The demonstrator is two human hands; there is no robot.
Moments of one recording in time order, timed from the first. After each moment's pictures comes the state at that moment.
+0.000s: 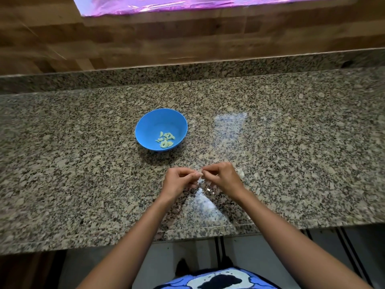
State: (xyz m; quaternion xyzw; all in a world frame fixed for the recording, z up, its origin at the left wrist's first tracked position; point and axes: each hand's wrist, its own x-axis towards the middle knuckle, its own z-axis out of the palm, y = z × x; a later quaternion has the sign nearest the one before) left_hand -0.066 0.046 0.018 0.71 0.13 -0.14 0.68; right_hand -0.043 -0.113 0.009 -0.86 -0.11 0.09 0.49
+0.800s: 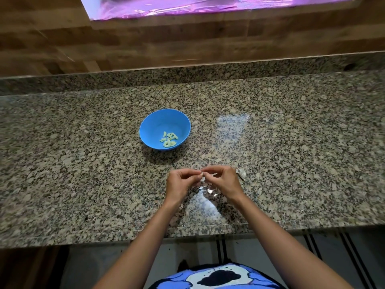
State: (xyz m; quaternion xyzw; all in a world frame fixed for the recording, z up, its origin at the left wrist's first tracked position) left_hand -0.079 0.038 0.014 0.71 0.15 -0.07 0.69; right_hand -0.057 -0.109 0.004 -0.79 -0.03 0.12 0.60
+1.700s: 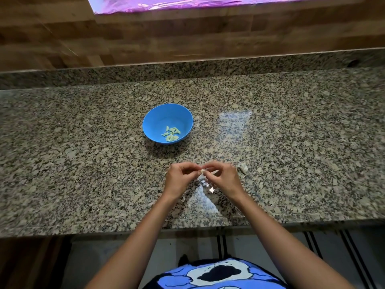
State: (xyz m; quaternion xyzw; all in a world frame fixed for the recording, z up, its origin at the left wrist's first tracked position) left_hand -0.084 0.052 0.011 0.79 0.08 -0.06 0.61; right_hand -0.068 -0.105 0.004 -0.83 -0.08 0.09 0.54
